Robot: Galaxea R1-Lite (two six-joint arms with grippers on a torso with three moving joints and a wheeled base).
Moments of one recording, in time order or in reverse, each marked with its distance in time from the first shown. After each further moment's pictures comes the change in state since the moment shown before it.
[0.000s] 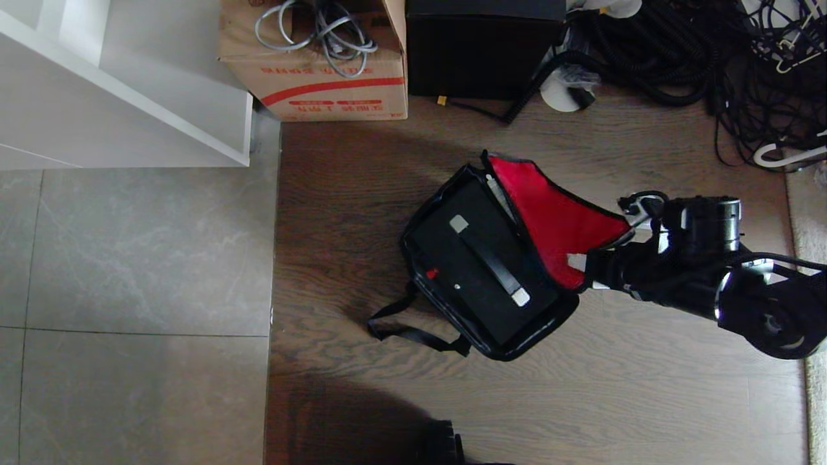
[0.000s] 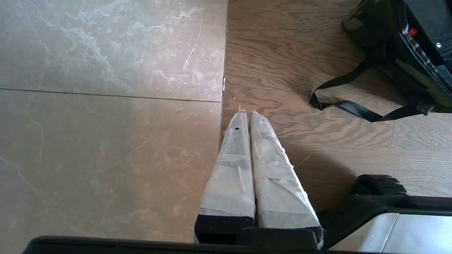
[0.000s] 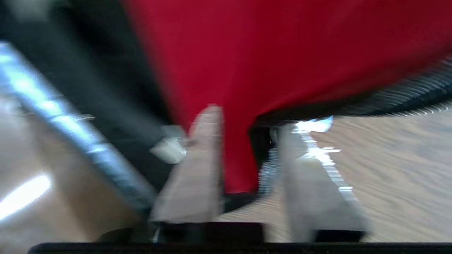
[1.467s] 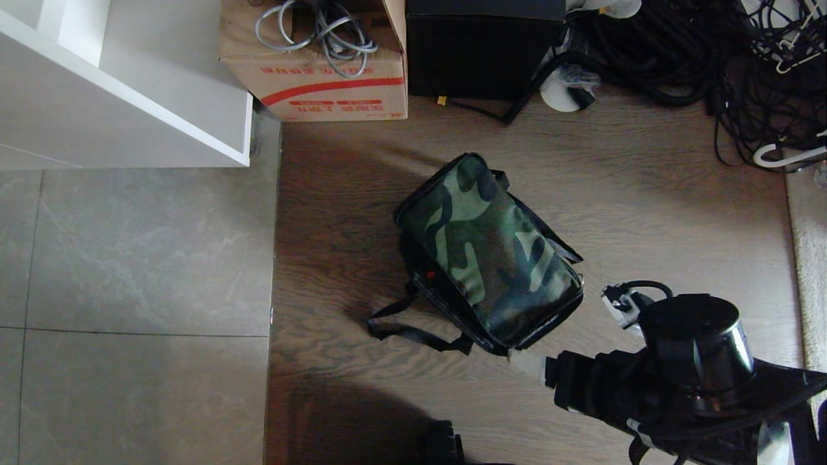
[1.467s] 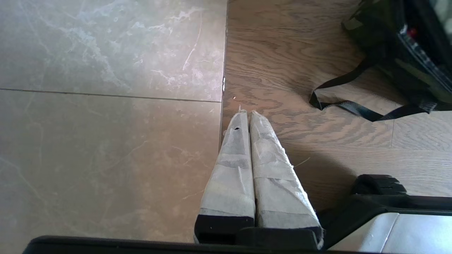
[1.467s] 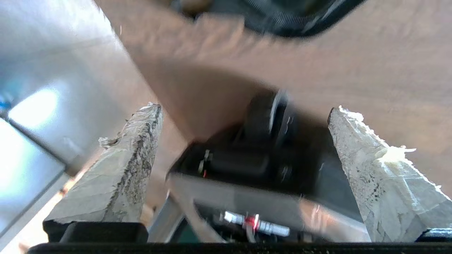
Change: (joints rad) left arm 0.000 0.000 0.000 0.000 0.000 0.000; right arm 0.531 -0.219 0.302 0.118 -0.277 0.571
